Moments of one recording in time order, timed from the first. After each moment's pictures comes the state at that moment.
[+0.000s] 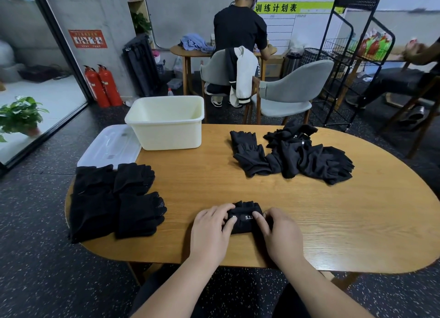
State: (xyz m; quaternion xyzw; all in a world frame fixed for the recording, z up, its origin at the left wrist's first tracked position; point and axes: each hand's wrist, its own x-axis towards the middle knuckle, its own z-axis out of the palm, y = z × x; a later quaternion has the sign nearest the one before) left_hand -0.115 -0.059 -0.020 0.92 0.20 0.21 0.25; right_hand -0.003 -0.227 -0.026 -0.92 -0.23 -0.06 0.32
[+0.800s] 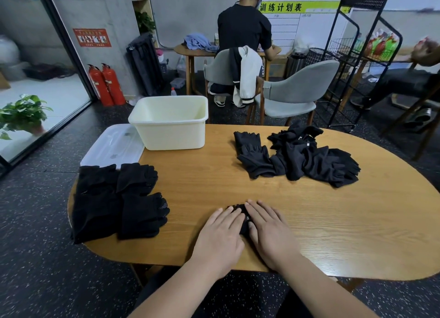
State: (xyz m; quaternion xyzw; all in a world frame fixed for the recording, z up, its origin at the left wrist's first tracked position) left_hand -0.118 -0.060 -0.027 0.99 0.05 0.11 0.09; right_hand 0.005 -0.211 -0.037 -0.90 -0.42 -0.02 0.12
